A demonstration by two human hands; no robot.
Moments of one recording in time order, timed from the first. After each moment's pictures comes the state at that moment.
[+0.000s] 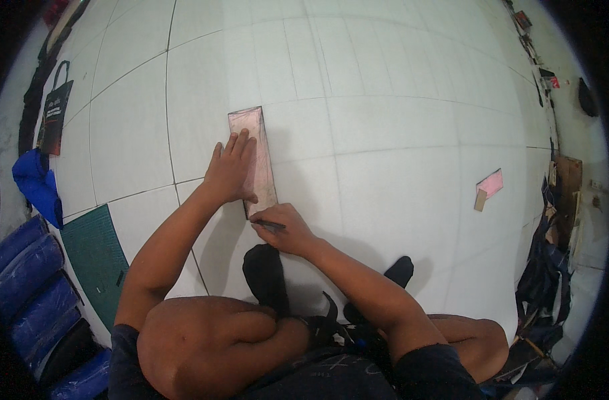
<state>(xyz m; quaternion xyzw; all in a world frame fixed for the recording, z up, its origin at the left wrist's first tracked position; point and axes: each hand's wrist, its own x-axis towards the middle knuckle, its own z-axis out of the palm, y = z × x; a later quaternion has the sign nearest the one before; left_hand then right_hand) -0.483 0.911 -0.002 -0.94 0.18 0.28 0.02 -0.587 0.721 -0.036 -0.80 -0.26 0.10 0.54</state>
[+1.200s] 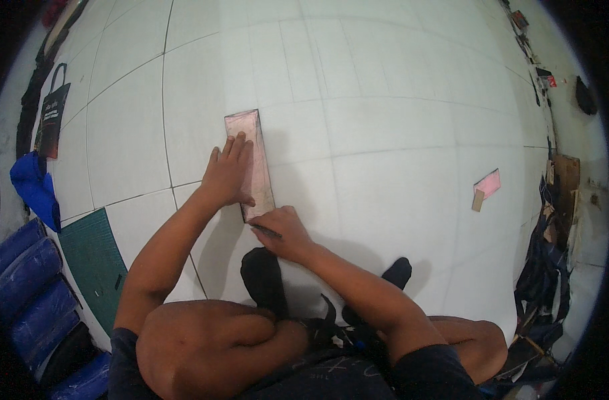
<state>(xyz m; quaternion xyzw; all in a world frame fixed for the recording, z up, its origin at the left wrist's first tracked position) -0.484 0.910 0.000 -0.94 0.16 0.29 0.00 -0.596 0.720 -0.036 -0.84 -0.25 0.11 0.47</state>
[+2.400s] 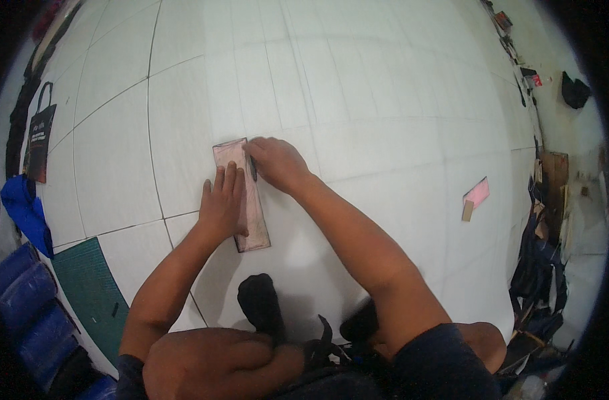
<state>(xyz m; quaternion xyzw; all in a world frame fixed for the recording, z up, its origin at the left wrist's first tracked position) -0.481 0.898 0.000 -0.95 0.16 0.28 0.02 -0.397 0.725 -0.036 -0.90 -0.31 -0.01 0.30</state>
